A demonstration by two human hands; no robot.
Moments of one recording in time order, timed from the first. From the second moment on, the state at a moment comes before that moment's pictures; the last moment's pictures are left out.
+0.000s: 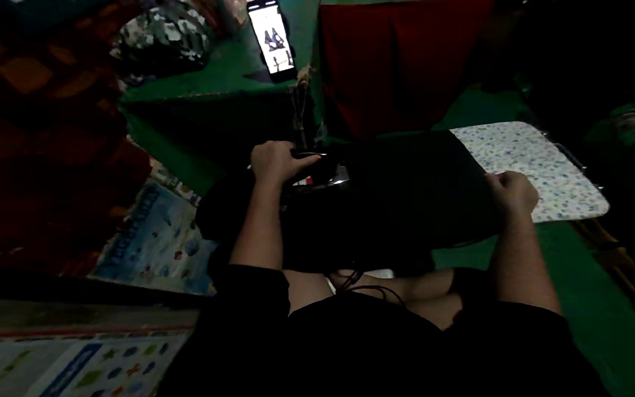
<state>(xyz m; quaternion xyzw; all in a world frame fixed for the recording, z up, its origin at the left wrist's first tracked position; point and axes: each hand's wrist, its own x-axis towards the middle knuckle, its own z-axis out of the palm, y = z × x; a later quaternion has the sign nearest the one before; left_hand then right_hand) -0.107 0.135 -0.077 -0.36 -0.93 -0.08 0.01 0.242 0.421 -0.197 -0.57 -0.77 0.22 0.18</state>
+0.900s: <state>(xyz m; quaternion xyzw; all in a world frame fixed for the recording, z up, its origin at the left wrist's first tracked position) 0.025 0.298 -0.083 -0.60 -0.80 -0.05 -0.04 0.252 0.442 -0.218 -0.60 -0.72 0.23 0.25</state>
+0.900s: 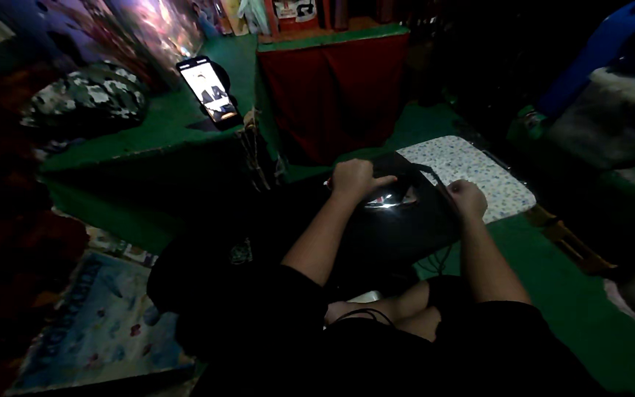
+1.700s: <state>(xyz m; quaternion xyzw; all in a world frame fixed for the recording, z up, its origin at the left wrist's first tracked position) -0.081 0.170 -0.072 -0.32 -0.94 -0.06 0.01 0.244 0.440 -0.216 -0.56 -0.77 0.20 0.22</state>
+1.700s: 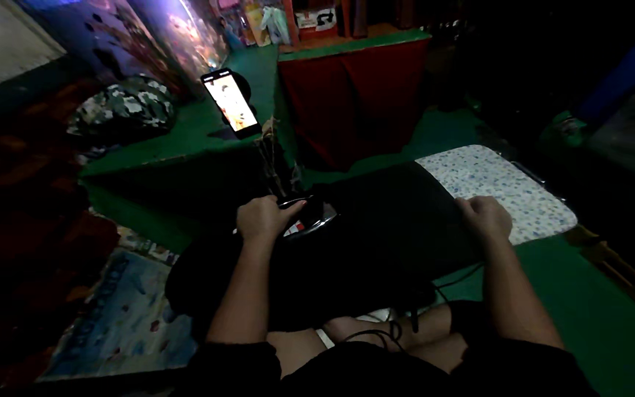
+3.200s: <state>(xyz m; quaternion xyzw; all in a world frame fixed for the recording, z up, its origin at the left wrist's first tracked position) -0.137 0.100 -0.080 -0.37 -0.93 -0.05 -0.02 0.246 0.441 -0.215 -0.55 -0.79 0.20 0.20</state>
